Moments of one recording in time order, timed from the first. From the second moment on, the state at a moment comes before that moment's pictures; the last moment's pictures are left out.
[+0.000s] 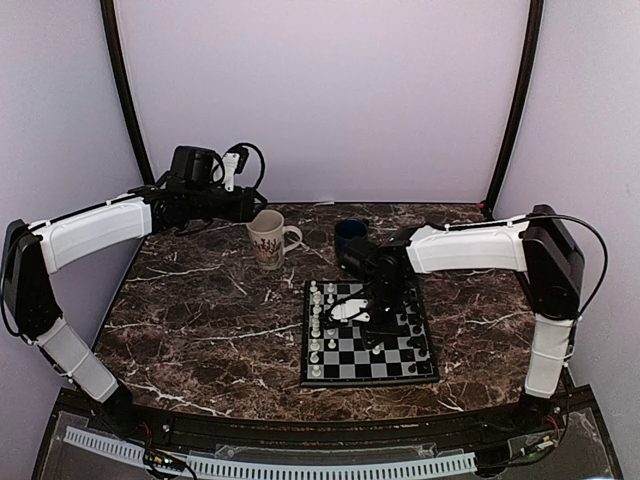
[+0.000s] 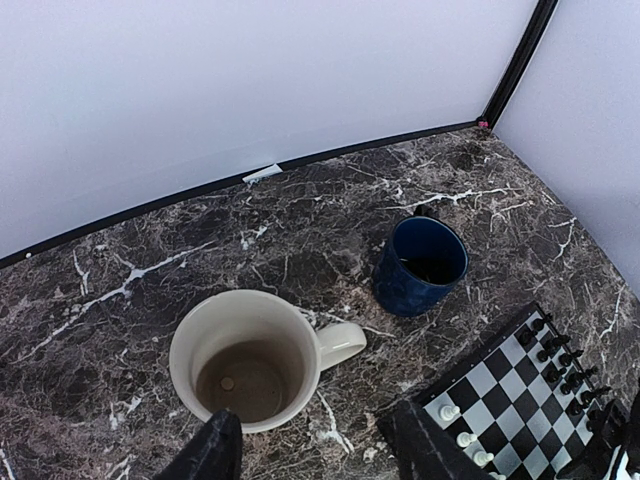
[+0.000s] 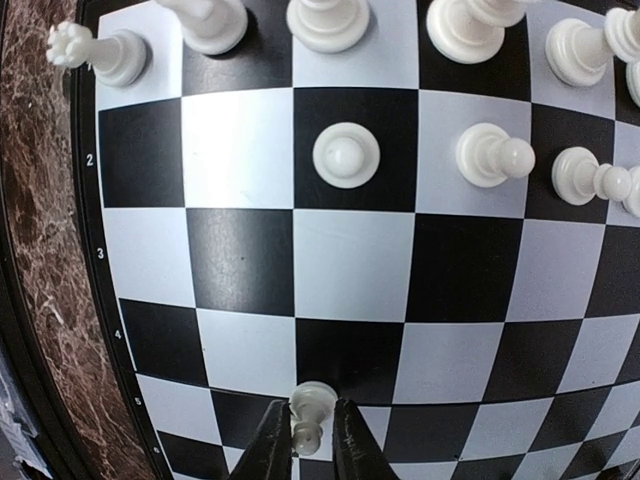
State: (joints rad) left arm -0.49 1.56 1.28 -0.21 0.08 -0.14; right arm 0.92 1.92 1.39 -0.97 -0.20 -0.66
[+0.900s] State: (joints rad) left arm -0.49 1.56 1.28 -0.21 0.08 -0.14; right arm 1.05 2.10 1.69 -1.05 -0.24 -0.66
